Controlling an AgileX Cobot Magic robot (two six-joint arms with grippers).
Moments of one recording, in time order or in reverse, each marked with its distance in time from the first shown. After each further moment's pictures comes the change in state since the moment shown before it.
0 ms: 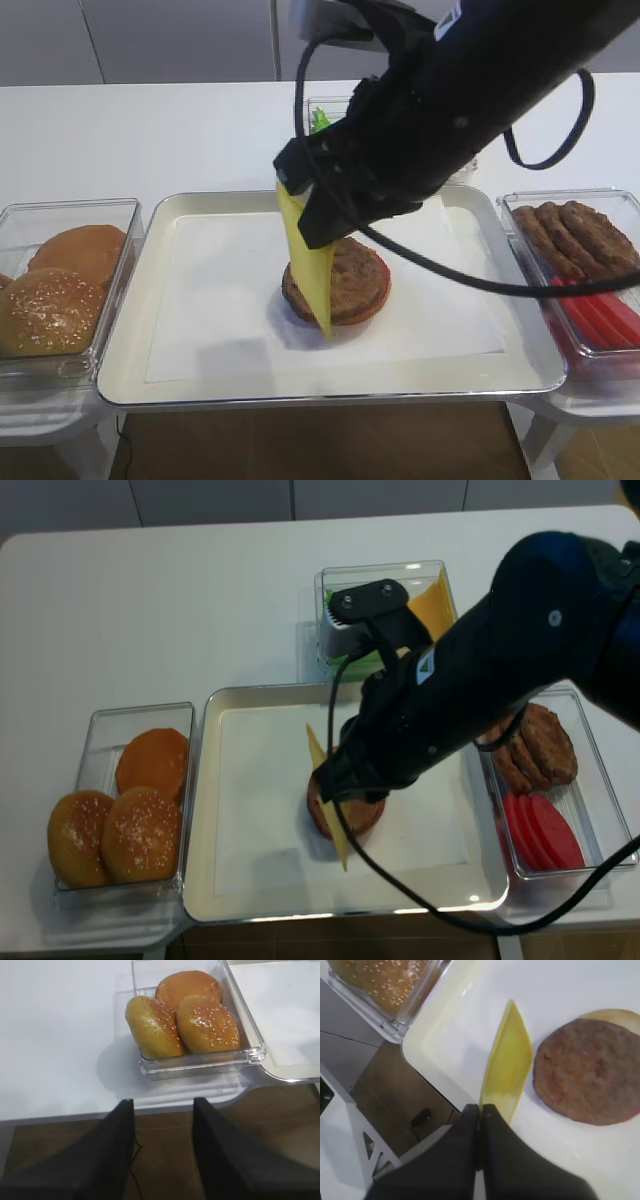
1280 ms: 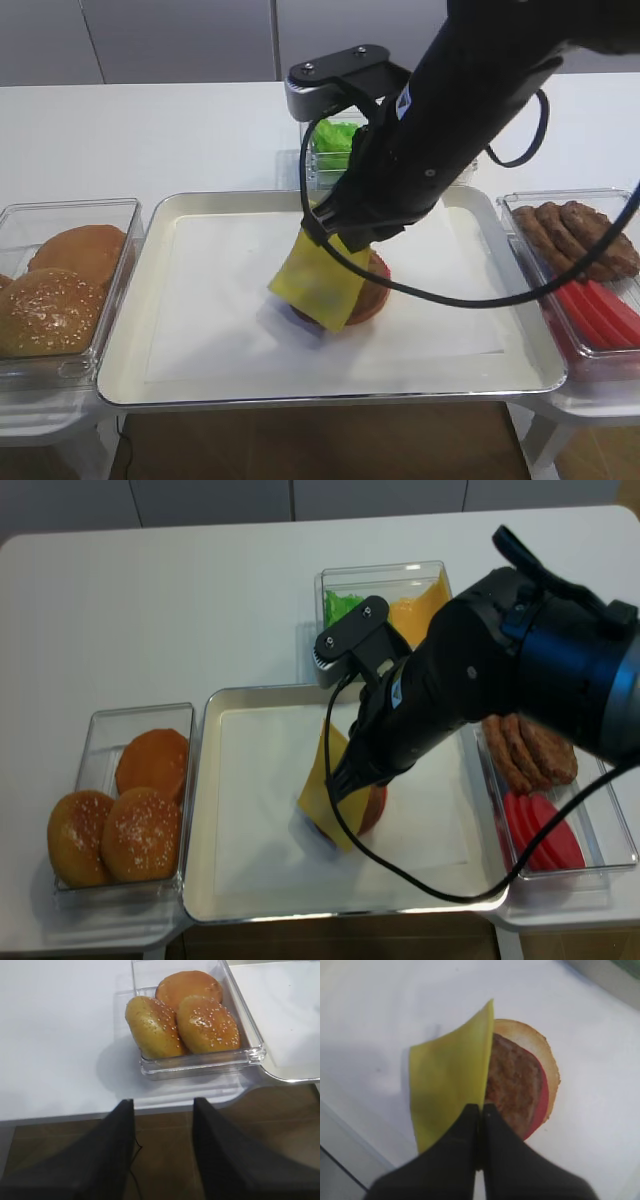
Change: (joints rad) left arm 0.000 0.000 0.000 0.000 0.000 0.000; right arm 0.008 0.137 0.000 -0.359 -0.116 0.076
